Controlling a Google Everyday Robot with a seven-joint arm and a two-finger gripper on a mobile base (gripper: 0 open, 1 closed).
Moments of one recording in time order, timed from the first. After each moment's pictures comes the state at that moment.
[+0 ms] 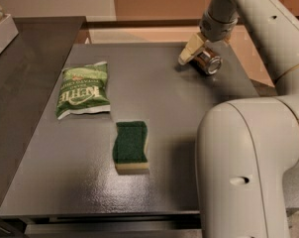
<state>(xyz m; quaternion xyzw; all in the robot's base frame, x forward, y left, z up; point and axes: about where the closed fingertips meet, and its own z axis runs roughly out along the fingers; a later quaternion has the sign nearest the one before) 0.747 -0.192 0.859 -0.26 0.95 0.02 0.15</state>
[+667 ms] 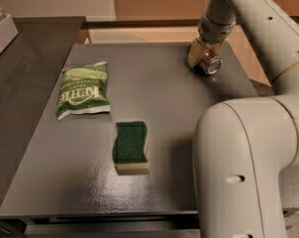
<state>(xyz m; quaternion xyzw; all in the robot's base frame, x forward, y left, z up) 0.745 -0.188 0.850 -0.27 0.95 0.02 0.13</state>
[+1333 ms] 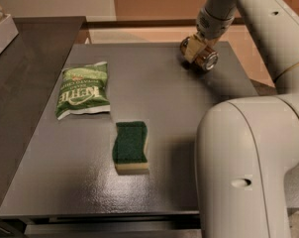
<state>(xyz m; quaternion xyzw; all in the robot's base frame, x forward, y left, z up) 0.738 -0.169 0.871 -0.31 0.94 0.04 0.15</state>
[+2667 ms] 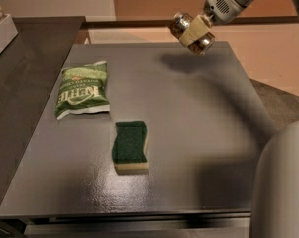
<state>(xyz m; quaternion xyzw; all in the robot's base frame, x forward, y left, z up) 0.693 -0.123 0.955 -0.47 0.82 0.15 0.29</state>
